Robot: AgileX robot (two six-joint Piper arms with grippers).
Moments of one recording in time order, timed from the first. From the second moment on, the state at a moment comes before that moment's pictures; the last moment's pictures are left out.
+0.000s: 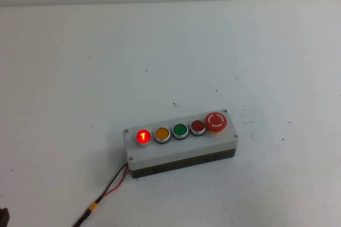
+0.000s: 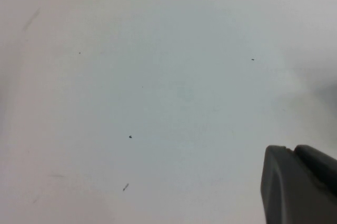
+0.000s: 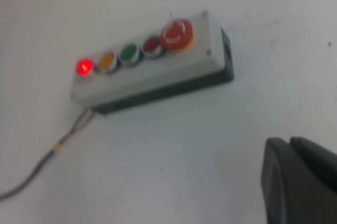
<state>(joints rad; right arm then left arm) 0.08 0.48 -0.47 0.66 0.78 -0.10 -0.14 -0.02 0.03 0.07 0.39 0.03</state>
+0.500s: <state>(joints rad) 0.38 1.22 -1.03 0.27 1.05 0.02 -0.14 -0.02 0.03 0.07 0.39 0.03</state>
